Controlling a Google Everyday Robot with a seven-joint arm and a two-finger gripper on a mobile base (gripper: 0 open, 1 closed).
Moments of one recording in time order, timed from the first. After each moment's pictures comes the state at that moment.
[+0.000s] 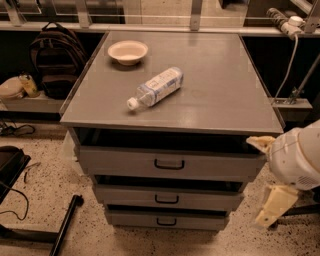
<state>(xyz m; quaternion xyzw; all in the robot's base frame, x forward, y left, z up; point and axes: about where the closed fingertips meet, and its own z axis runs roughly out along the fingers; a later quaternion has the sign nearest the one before) 0.385 -0.198 0.819 -0.62 0.75 0.07 0.20</state>
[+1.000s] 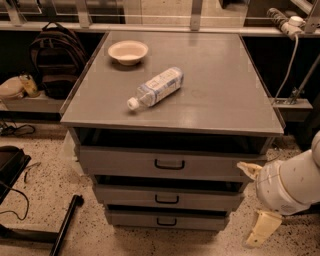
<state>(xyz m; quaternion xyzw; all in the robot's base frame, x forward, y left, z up) 0.374 -0.200 0.736 -0.63 0.75 0.08 0.20</state>
